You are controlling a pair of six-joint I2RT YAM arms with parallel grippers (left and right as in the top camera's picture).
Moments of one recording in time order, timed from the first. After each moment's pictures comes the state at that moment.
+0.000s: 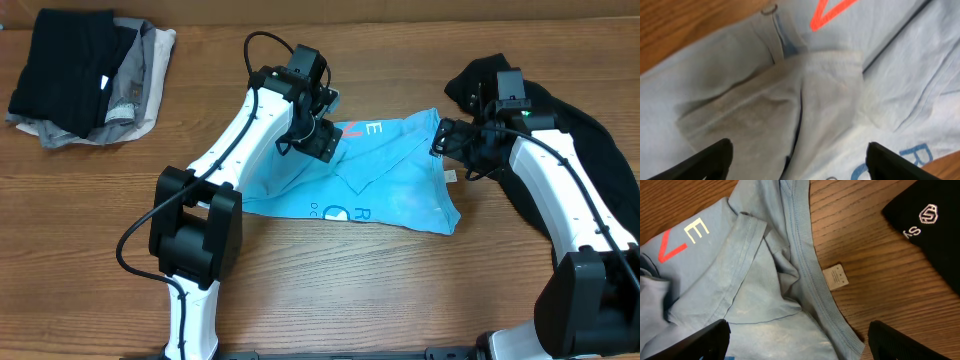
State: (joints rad) left arm -0.40 2.15 1.81 -1.06 0.15 0.04; right arm 0.05 1.68 1.31 -0.90 -0.09 0.41
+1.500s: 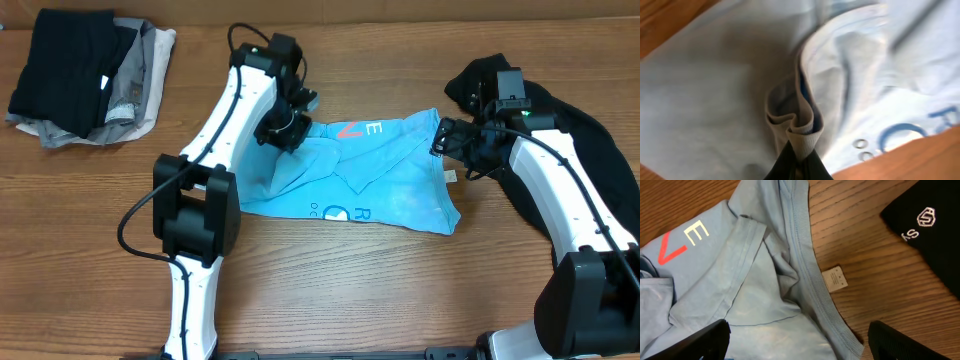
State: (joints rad) left arm -0.33 2.29 2.05 -1.34 0.16 0.16; right arm 0.05 1.68 1.31 -0.90 -0.09 0.41
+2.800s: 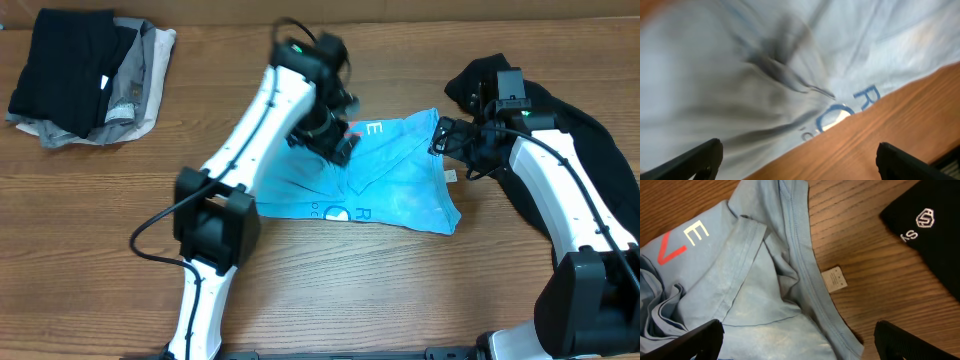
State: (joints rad) left arm -0.44 2.29 2.26 -1.52 0.21 0.12; right arm 0.05 1.68 1.31 -0.89 -0.09 0.41
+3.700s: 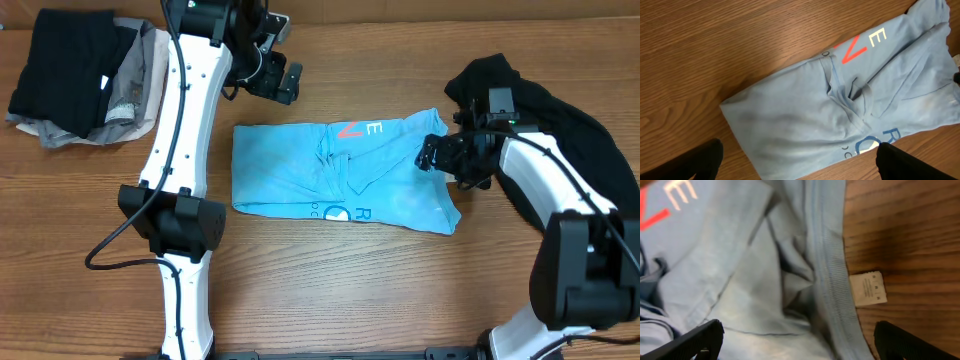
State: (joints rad) left arm -0.22 2.29 2.58 -1.58 0.21 0.10; right arm 0.01 1.81 1.20 -0.74 -0.27 0.26
